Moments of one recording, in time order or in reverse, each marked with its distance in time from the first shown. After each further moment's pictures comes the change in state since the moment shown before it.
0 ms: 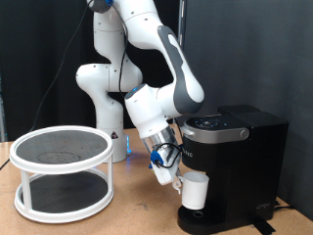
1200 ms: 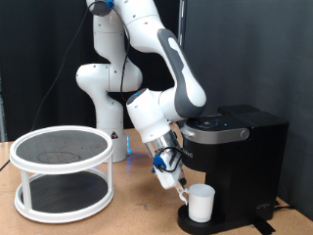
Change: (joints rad) arm 0.000 0.036 0.013 0.024 0.077 0.010 -0.077
